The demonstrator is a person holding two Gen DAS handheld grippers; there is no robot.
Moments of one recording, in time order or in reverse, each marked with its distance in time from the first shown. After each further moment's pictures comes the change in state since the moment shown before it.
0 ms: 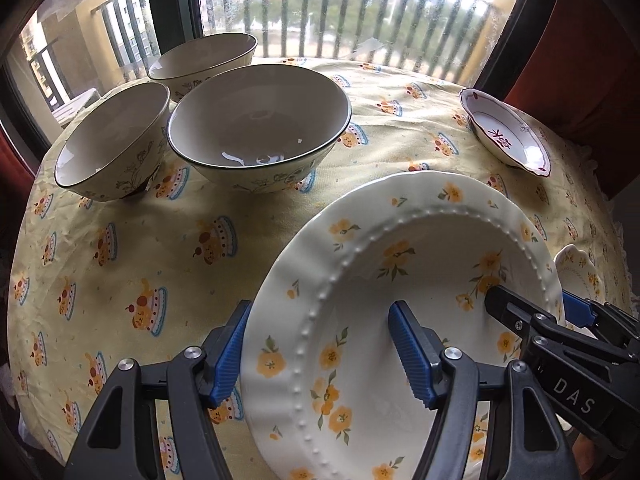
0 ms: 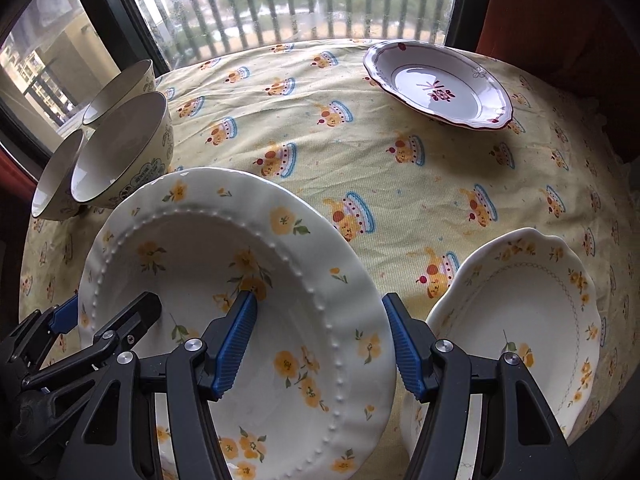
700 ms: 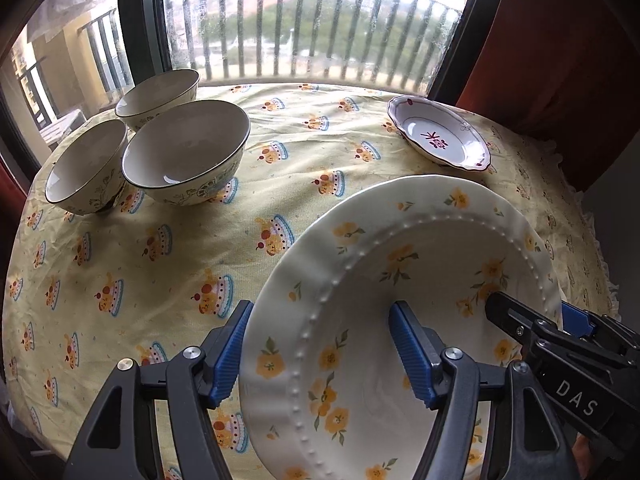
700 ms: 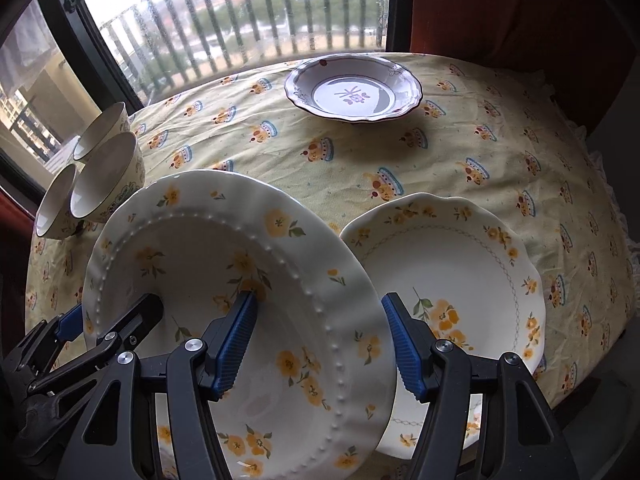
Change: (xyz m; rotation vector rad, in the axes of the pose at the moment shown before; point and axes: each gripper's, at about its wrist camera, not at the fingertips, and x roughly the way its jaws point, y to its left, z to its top) left arm -0.034 -0.073 -0.018 0.035 -0.070 -0.042; right arm -0.054 -0.065 -0.026 0.099 -0.061 -0.031
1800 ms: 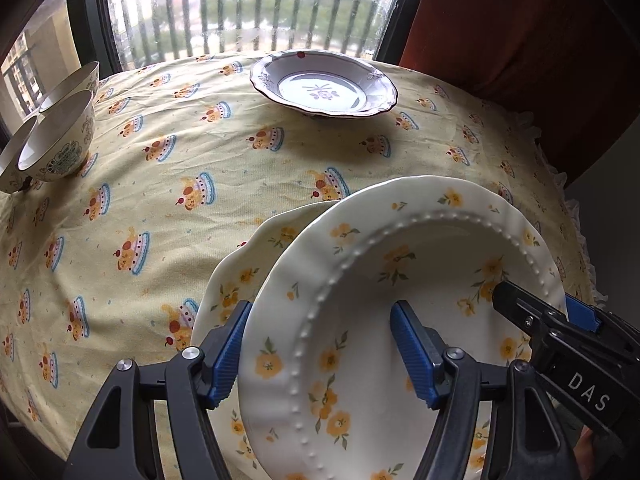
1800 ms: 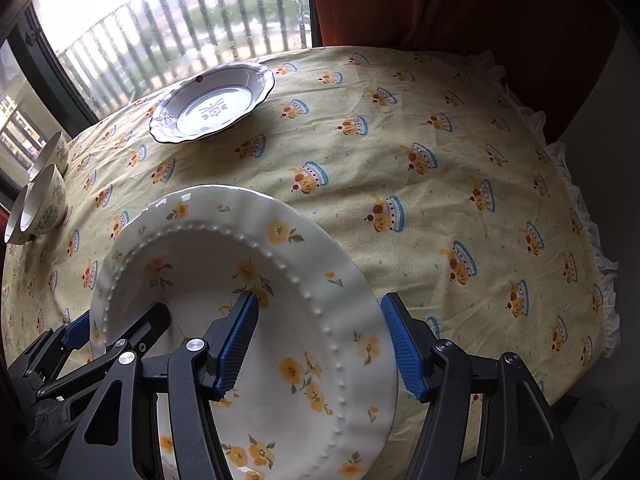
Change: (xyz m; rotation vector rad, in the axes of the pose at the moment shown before) left arm 0.051 -0.175 -0.012 -0.049 0.071 -0.023; right arm 0.010 -0.185 0.019 -0.008 0.015 -0.029
